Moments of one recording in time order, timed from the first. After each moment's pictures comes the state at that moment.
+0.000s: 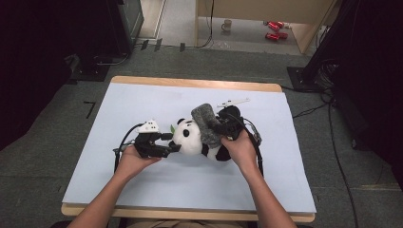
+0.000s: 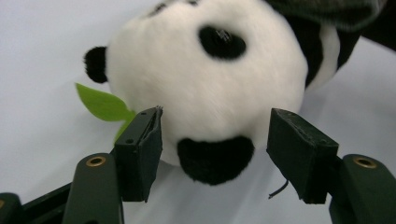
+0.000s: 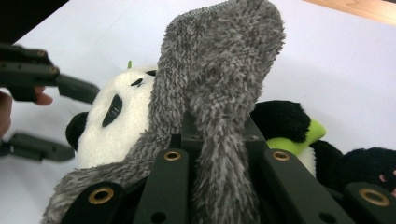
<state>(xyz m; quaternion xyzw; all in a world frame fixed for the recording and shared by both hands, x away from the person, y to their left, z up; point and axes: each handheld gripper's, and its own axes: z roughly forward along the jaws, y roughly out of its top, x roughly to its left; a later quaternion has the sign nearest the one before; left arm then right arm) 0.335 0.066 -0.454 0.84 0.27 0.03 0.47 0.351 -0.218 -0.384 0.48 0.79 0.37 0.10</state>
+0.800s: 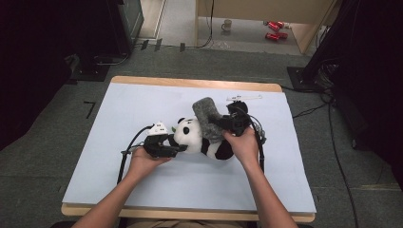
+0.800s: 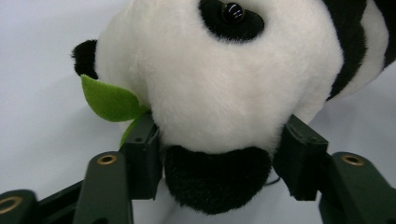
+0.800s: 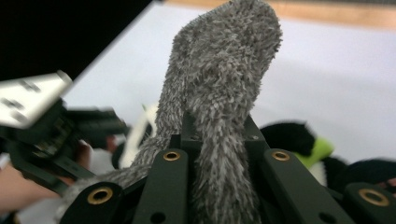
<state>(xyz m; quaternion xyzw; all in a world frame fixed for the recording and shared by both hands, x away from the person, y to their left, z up) 0.343 0.047 -0.474 0.82 0.29 0.05 0.48 0.355 -0.238 -0.371 0.50 0.73 0.46 0.05</state>
